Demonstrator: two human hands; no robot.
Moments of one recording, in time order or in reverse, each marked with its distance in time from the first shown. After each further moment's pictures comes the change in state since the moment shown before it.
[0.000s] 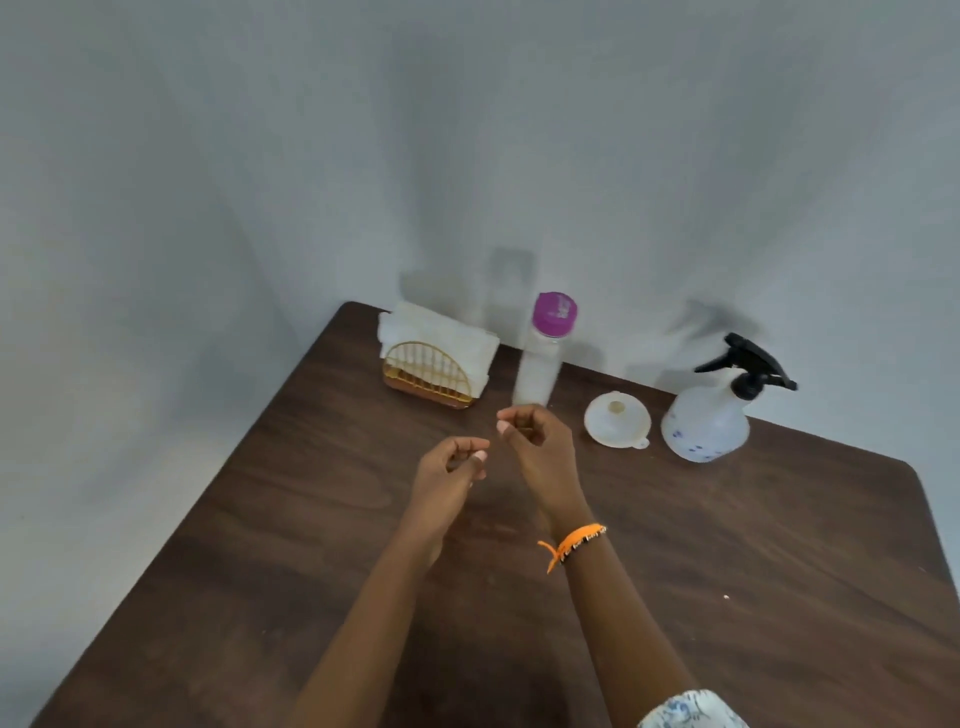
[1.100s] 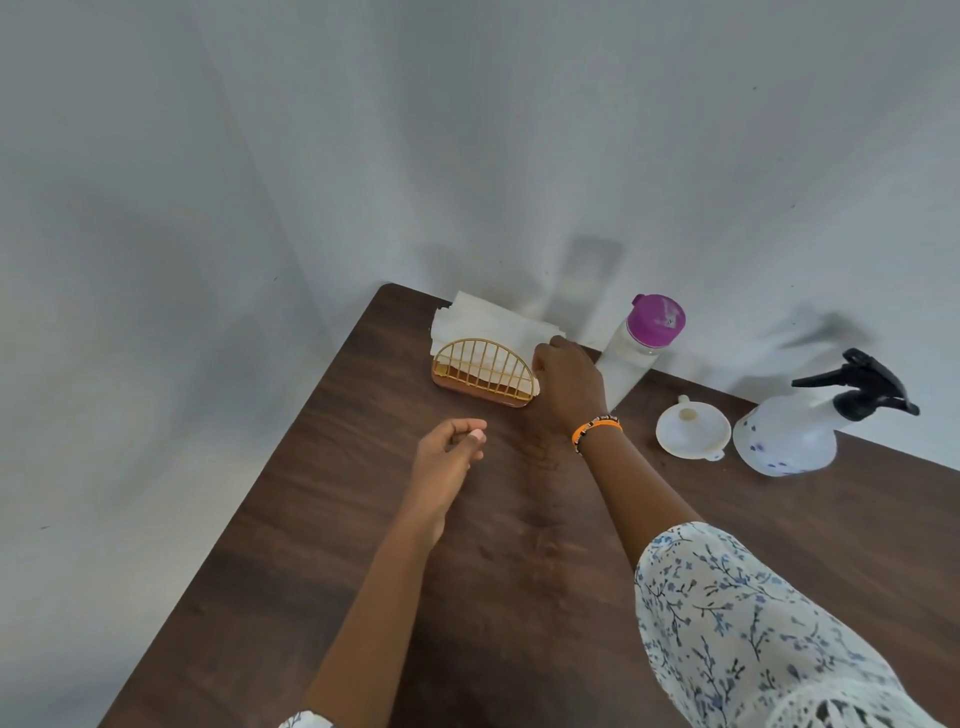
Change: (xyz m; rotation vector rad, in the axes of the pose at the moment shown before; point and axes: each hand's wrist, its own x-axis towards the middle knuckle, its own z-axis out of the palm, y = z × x) left_hand 0.061 -0.009 -0.076 -0.082 0.011 -0.136; right_hand 0.120 0.006 0.066 -1.206 -0.078 -0.325
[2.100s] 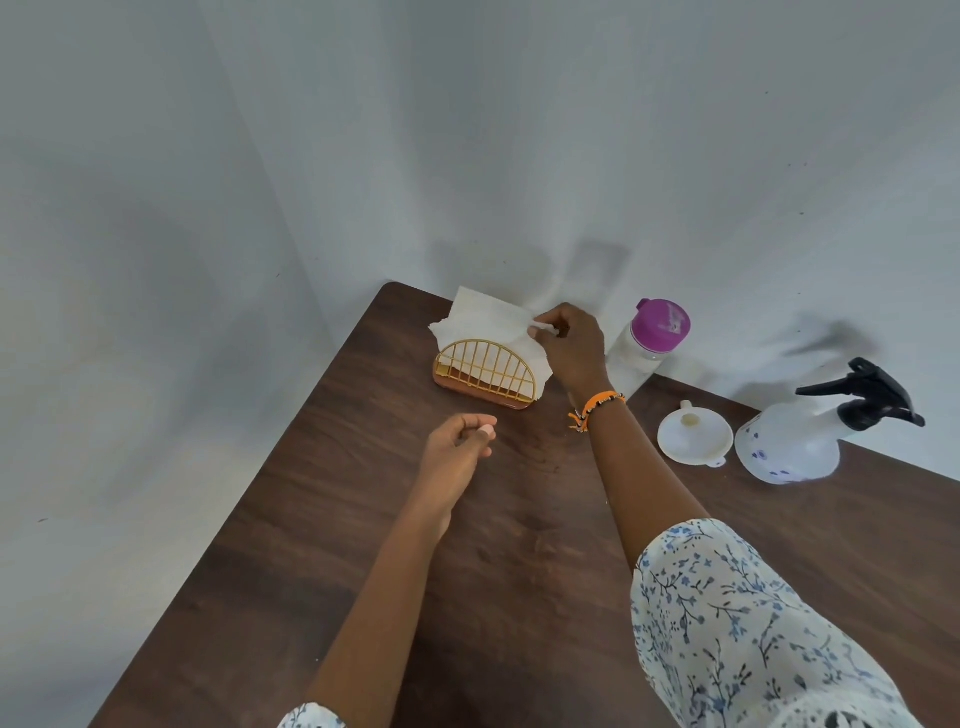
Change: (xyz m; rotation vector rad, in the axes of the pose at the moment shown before) left_hand 0.001 0.011 0.006 0.025 -0.024 -0.024; right_hand 0.023 -0.016 -0.027 0.840 0.123 0.304
